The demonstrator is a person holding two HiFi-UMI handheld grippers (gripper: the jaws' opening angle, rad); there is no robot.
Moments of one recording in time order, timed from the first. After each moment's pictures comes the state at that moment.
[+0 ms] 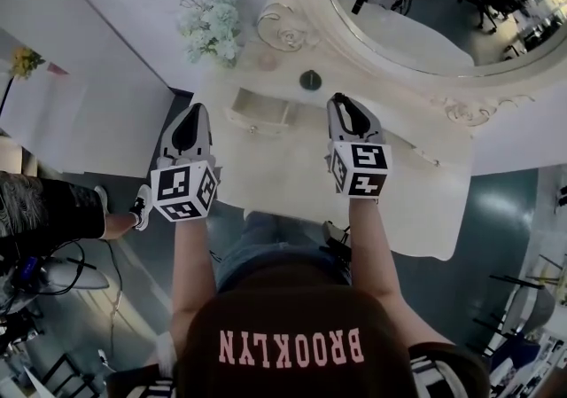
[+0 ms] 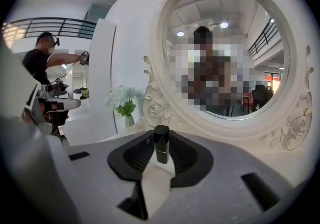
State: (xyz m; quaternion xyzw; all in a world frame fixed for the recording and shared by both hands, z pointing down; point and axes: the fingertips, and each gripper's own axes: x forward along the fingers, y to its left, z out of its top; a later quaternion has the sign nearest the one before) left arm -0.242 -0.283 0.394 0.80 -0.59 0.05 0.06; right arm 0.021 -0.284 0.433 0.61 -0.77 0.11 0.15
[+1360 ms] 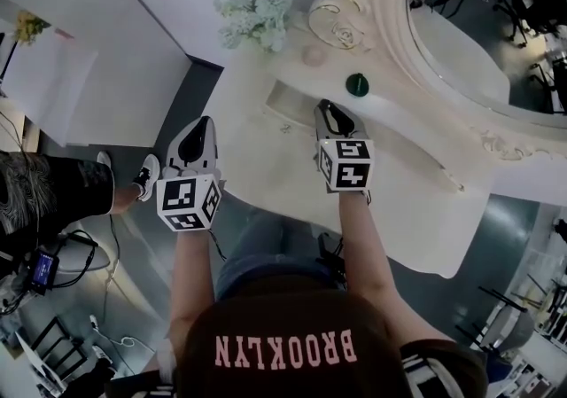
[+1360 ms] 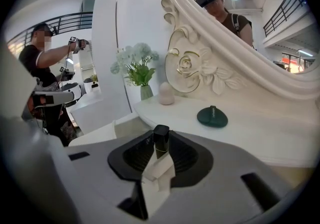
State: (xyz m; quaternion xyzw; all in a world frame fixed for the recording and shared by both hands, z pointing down) left arm -0.314 -0.284 0.473 0.77 -0.61 0.12 0.13; right arm -0.085 -0.328 0.554 0.52 -0.80 0.20 0.22
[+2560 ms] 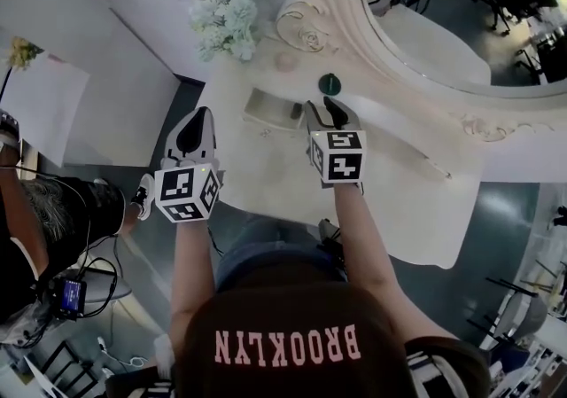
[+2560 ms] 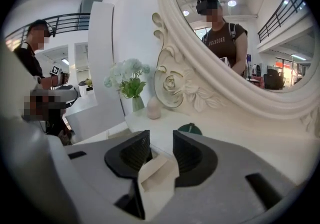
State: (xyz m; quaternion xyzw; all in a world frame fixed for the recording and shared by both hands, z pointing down) left arm -0.269 -0.306 0.433 0.80 -0.59 0.08 0.10; right arm -0.050 -0.332 0.513 0.55 -0.79 0.18 0.21
